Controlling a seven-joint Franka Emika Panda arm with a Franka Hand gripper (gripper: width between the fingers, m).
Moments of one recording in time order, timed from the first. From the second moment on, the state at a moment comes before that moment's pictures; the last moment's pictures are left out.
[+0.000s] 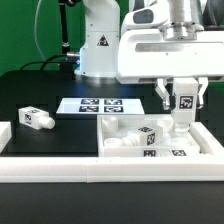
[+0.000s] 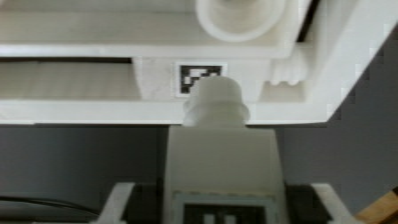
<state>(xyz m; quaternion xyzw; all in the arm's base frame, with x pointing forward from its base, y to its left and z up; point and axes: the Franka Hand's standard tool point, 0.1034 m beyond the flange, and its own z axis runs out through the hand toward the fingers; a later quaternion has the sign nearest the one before) 0.624 0.088 0.095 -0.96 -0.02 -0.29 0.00</state>
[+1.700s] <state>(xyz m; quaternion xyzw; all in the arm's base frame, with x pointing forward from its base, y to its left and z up) 0.596 0.098 0.059 -0.96 -0.04 -0.28 0.00</state>
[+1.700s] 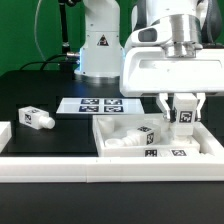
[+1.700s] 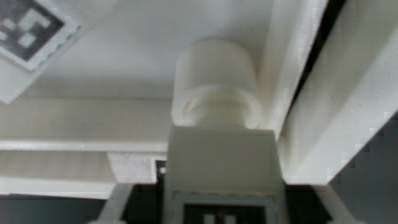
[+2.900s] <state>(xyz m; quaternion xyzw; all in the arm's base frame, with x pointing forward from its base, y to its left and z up) 0.606 0.099 0.105 -0.96 -0.06 -0.26 0.00</state>
